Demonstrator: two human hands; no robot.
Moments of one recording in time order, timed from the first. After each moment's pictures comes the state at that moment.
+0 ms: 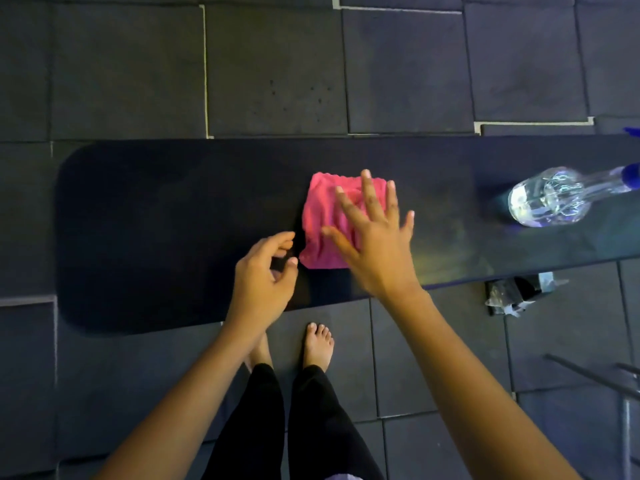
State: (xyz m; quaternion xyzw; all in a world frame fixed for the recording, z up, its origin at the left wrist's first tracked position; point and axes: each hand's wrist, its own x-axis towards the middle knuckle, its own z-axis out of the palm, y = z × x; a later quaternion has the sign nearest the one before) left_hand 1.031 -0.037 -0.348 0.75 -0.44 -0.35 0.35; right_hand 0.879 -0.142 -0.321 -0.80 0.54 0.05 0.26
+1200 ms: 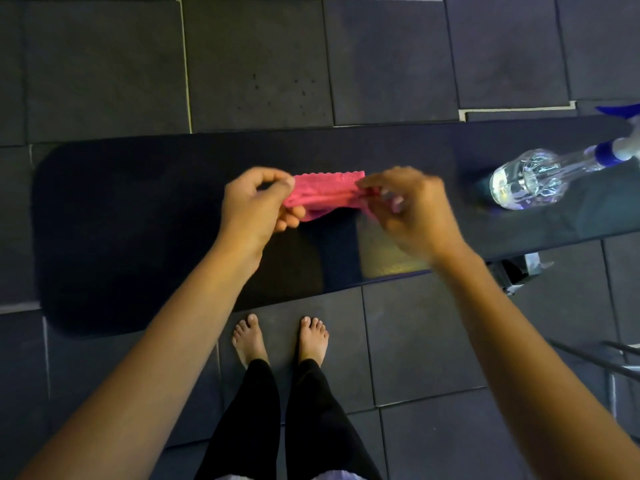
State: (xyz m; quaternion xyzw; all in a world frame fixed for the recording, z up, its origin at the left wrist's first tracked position) left_hand 1.032 -0.118 -0.277 0.72 -0.18 -0.53 0.40; right_hand 0.830 -0.184 -0.285 -0.84 0.43 -0.19 0.28
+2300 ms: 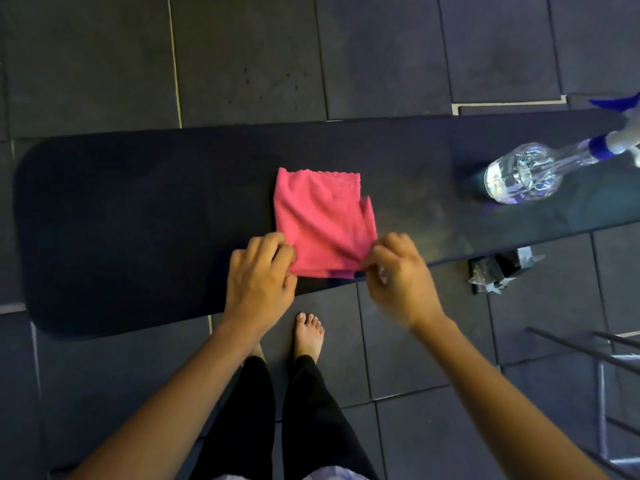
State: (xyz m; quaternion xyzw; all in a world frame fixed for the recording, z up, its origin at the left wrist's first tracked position) left_hand 1.009 -0.030 -0.361 0.71 -0.66 -0.14 0.19; right_hand 0.796 -0.101 -0.342 -0.84 0.48 -0.14 0.22
